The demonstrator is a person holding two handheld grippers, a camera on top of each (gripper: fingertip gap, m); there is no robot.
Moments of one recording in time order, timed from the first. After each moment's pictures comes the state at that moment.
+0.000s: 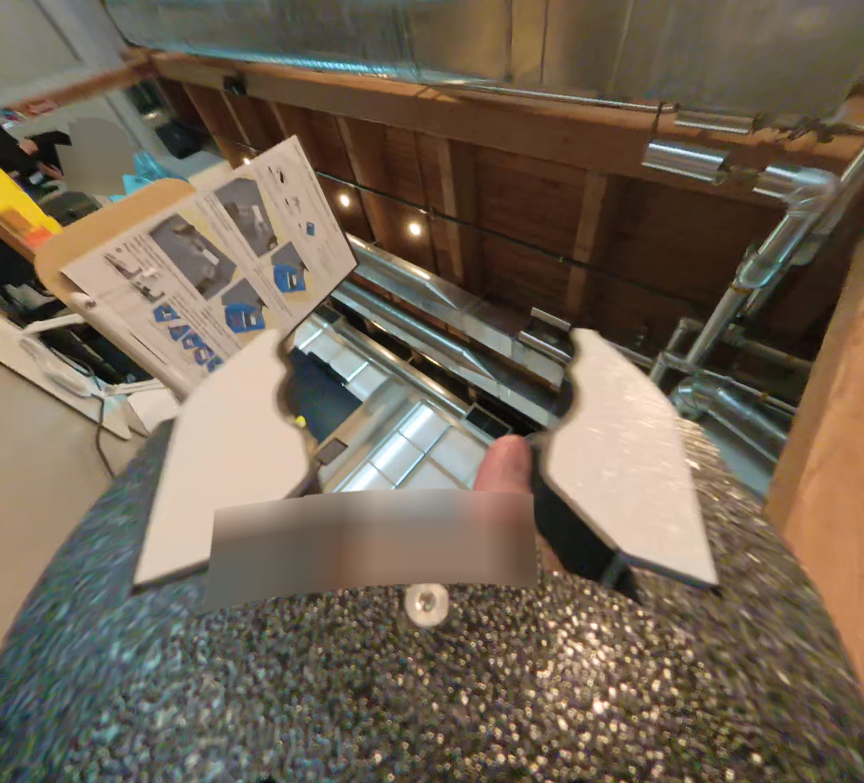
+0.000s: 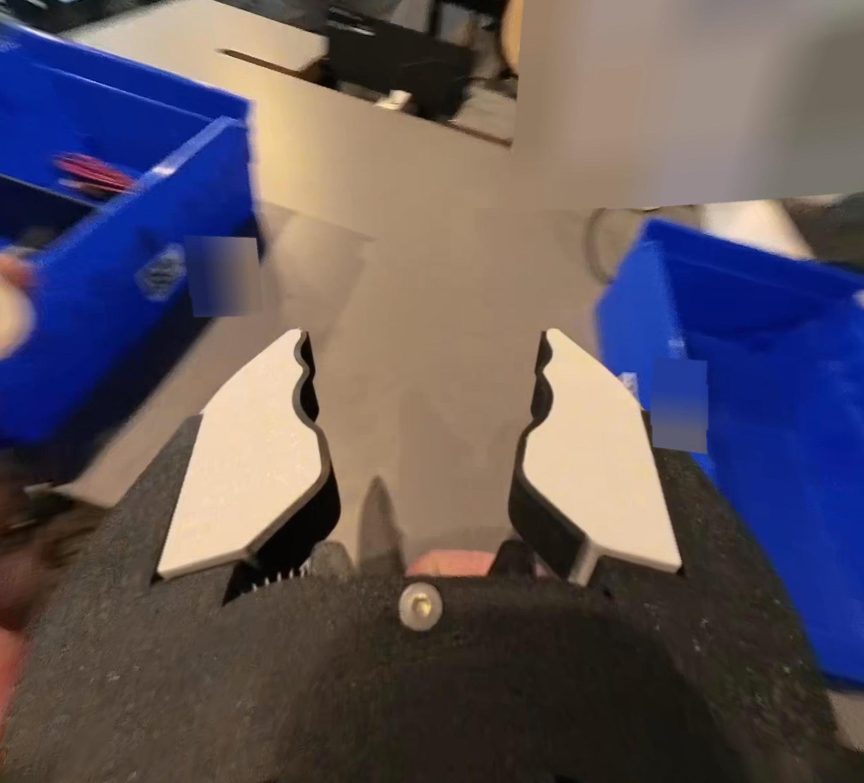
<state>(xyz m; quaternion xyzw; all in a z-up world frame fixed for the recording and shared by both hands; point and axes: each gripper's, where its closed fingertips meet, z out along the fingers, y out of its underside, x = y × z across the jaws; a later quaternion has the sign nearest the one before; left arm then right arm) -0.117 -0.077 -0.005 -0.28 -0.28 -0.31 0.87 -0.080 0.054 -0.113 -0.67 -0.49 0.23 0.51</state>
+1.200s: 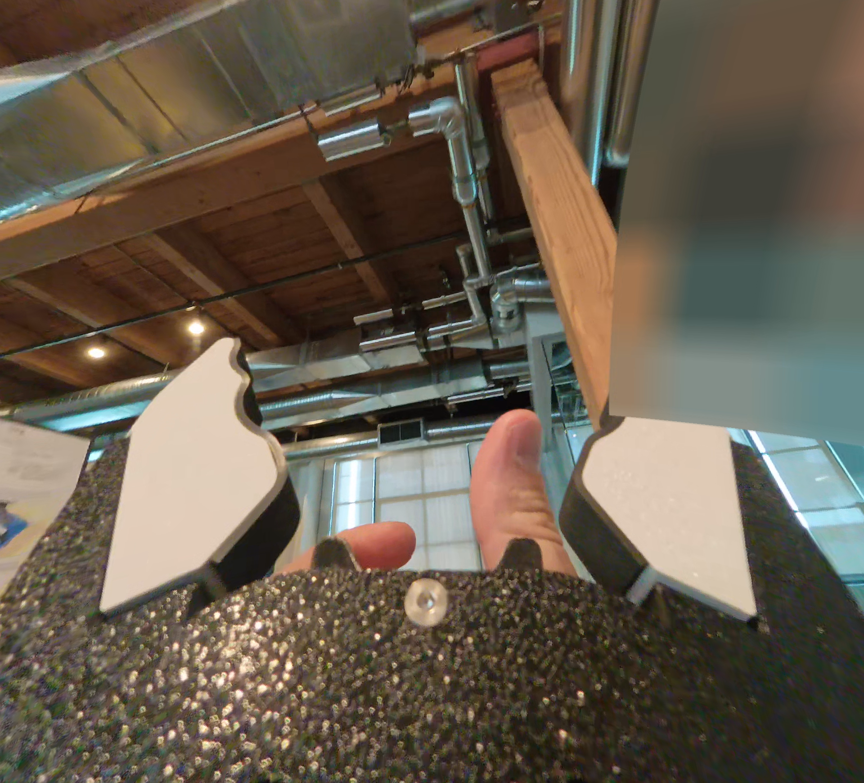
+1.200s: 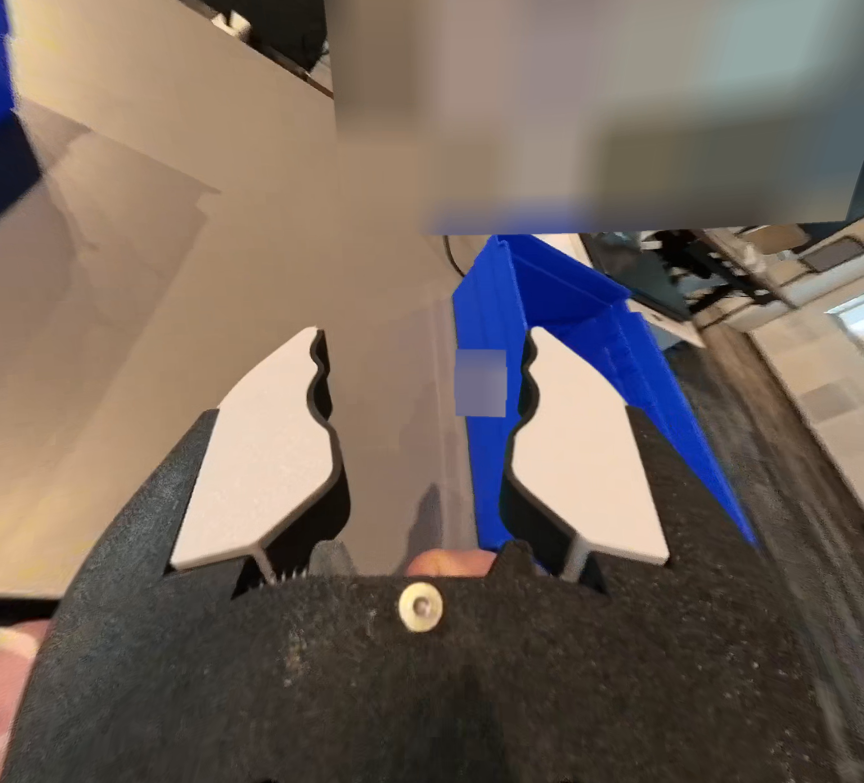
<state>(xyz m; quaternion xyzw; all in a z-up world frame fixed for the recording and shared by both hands) 0.055 -0.164 0.108 -0.20 0.08 -0.21 0.96 -0.058 0.086 -0.109 -0.65 -0.48 0.04 0.59</state>
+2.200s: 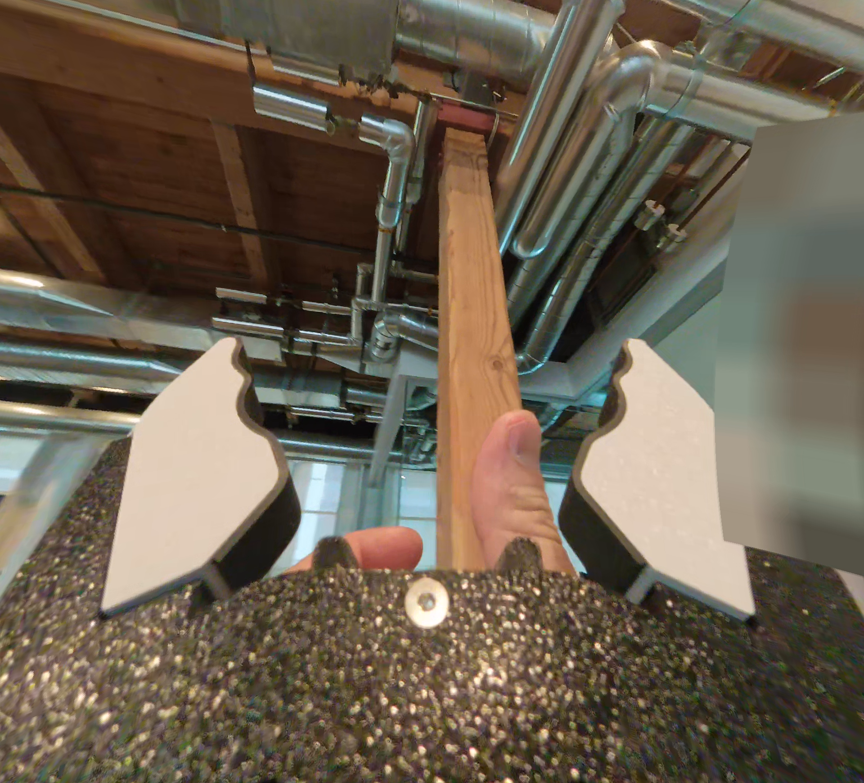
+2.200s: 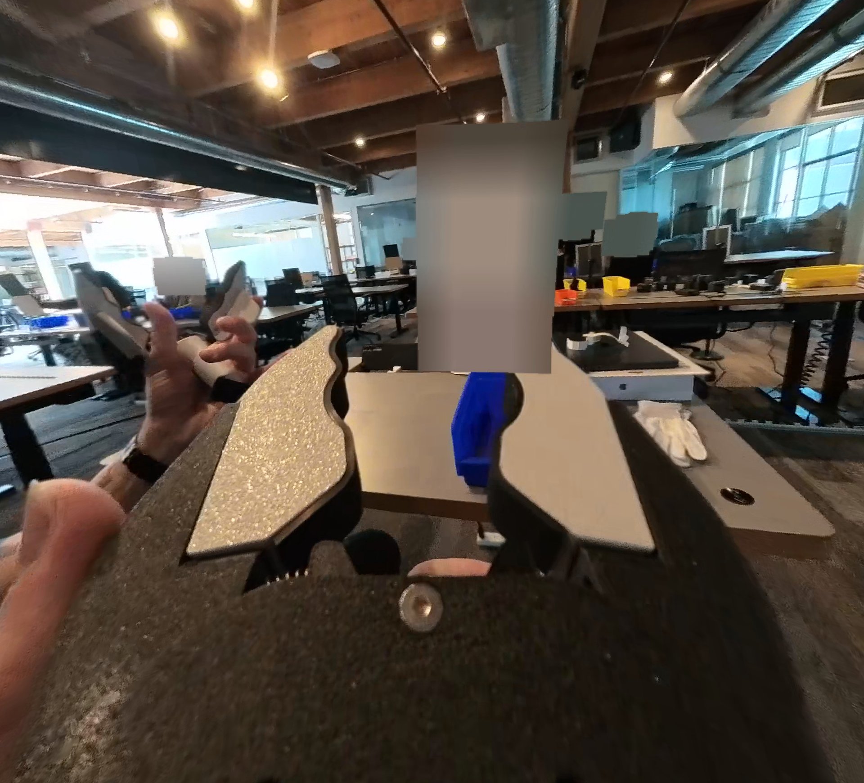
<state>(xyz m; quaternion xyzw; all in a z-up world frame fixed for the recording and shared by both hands) 0.088 -0.141 0.126 -0.17 0.08 -0.44 0.88 0.375 -0.007 0.067 -0.51 -0.29 0.46 0.66</state>
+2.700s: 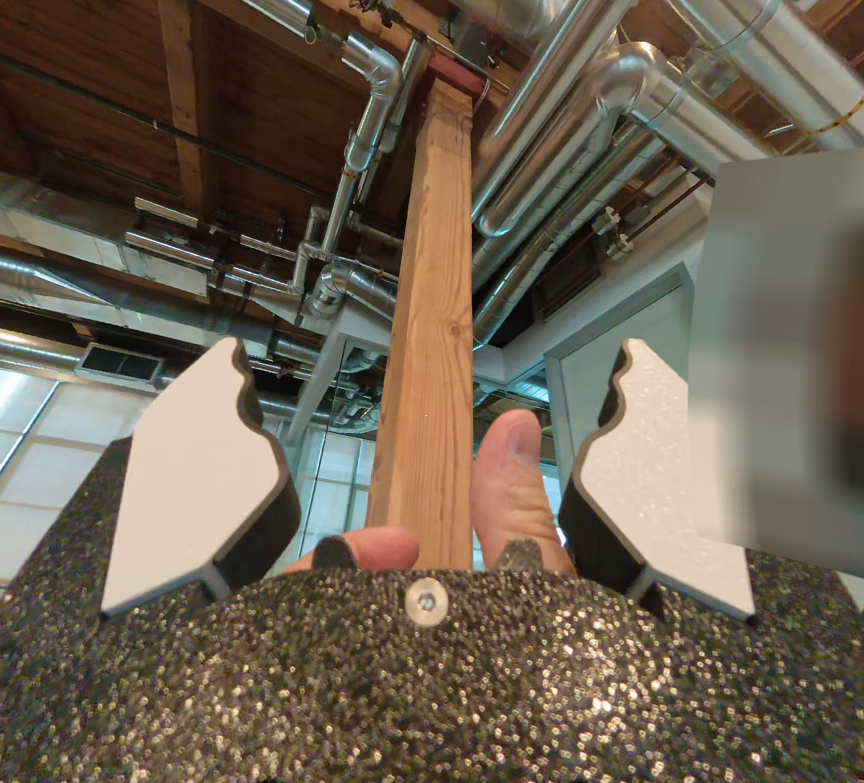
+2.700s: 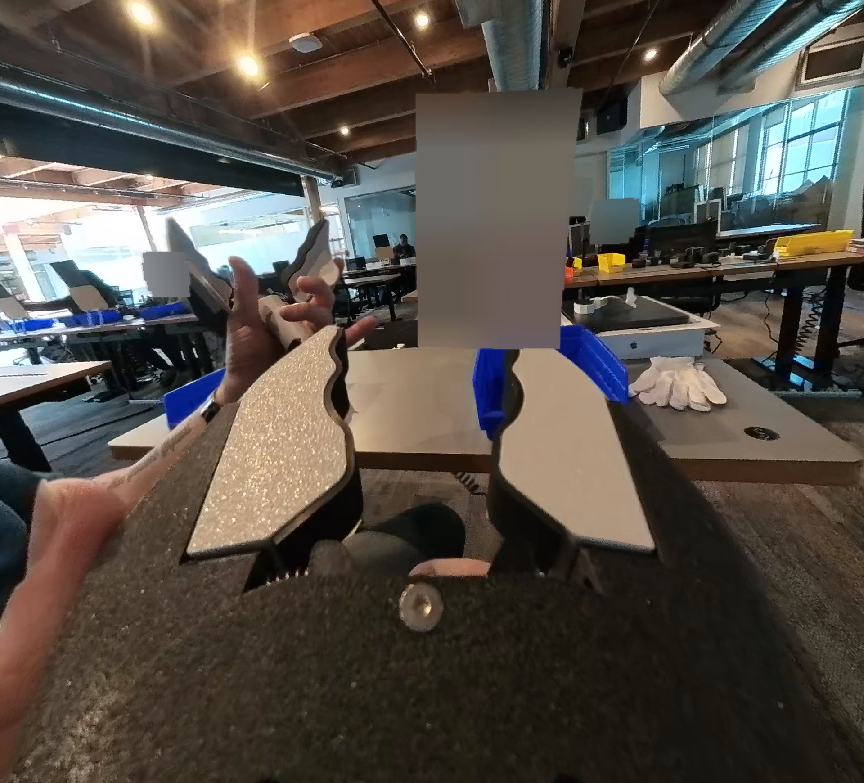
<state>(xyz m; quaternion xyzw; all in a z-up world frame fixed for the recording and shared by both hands) 0.119 -0.089 0.105 -0.19 0.10 -0.54 0.81 0.363 -0.047 0.013 -0.53 -0.27 0.46 0.66</state>
